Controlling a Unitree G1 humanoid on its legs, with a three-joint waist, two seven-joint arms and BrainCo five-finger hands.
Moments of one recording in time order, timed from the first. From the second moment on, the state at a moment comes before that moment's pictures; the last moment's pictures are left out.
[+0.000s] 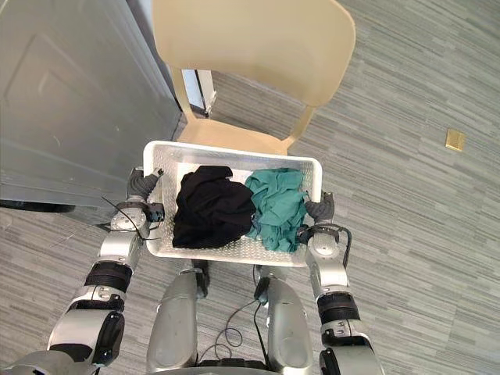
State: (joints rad) left arm -0.53 0.26 0.08 0.60 -0.08 0.02 0.18; right arm -0.33 -0.07 -0.05 0.38 0.07 0.05 -0.30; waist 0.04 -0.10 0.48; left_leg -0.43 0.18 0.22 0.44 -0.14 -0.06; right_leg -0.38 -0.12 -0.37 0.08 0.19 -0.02
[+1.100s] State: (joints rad) left arm -0.65 0.40 -0.06 0.46 -0.04 -0.03 0.11; right arm -0.31 -0.07 -0.07 0.33 0.08 -0.03 -0.21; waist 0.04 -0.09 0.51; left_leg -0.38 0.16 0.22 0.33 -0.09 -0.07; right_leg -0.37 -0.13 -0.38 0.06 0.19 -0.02
